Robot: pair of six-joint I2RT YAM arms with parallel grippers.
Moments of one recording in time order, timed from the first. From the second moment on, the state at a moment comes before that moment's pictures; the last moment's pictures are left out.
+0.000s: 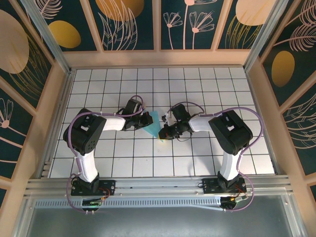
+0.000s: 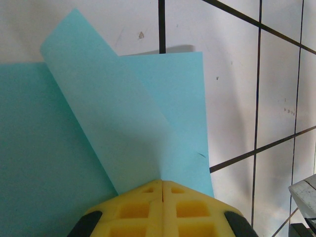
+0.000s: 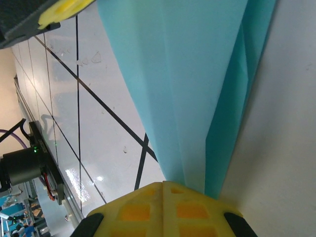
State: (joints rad) left arm -0.51 1.90 0.90 0.14 0.38 -0.79; right arm 0.62 1.85 0.88 -0.10 -0.75 0.50
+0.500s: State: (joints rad) left arm -0.51 1.90 0.90 0.14 0.38 -0.79; right arm 0.63 1.85 0.87 -0.10 -0.73 0.50
